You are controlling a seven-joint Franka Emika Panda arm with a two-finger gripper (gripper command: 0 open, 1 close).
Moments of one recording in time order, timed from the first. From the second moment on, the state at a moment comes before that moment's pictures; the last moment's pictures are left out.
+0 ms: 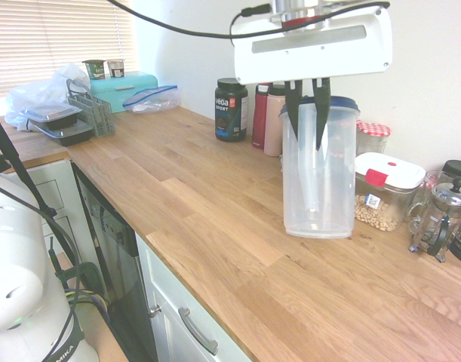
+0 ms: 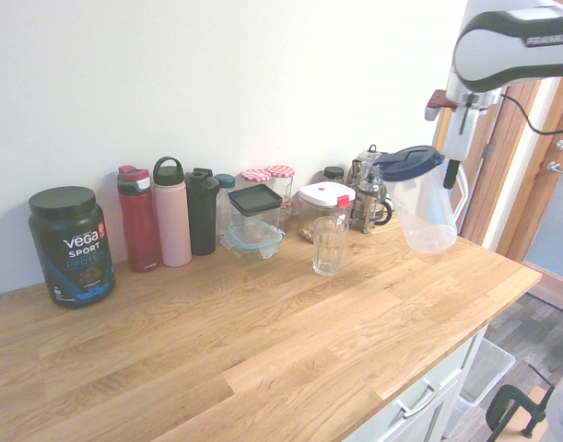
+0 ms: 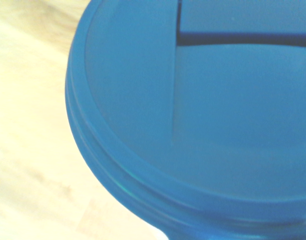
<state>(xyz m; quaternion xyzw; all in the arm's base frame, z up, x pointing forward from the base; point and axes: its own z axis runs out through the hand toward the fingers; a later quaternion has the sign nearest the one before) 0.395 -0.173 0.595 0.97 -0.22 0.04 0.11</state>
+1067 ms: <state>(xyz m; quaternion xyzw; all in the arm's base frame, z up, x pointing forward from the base) 0.469 -0.121 0.545 0.93 -0.26 -0.16 0.23</state>
